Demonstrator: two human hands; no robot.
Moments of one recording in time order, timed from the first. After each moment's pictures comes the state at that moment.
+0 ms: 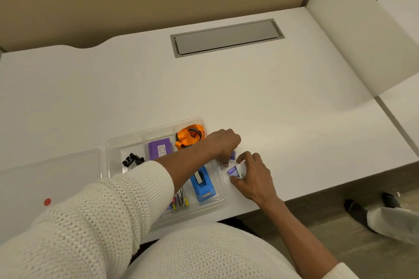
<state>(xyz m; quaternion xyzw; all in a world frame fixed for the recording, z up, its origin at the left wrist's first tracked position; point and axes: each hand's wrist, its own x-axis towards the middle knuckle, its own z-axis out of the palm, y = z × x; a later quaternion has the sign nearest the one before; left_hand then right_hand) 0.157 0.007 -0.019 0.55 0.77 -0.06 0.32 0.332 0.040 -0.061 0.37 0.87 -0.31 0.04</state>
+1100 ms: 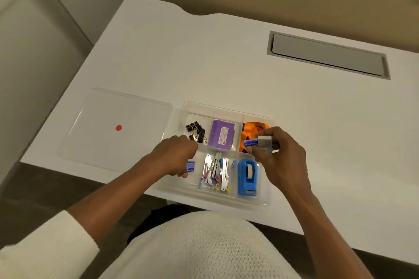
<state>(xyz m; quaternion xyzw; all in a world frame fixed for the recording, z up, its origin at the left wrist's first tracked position) 0.134 -0.278 0.026 0.24 0.91 0.01 0.34 0.237 -0.026 0.059 0.20 0.88 -0.43 -0.01</state>
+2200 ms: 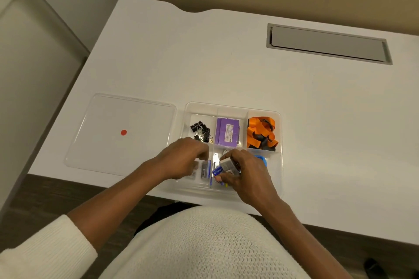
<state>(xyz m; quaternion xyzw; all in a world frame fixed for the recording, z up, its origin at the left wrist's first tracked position) 0.130 -0.298 0.013 0.34 0.88 0.13 0.29 0.247 -0.106 0.029 0.11 0.91 -0.38 0.12</state>
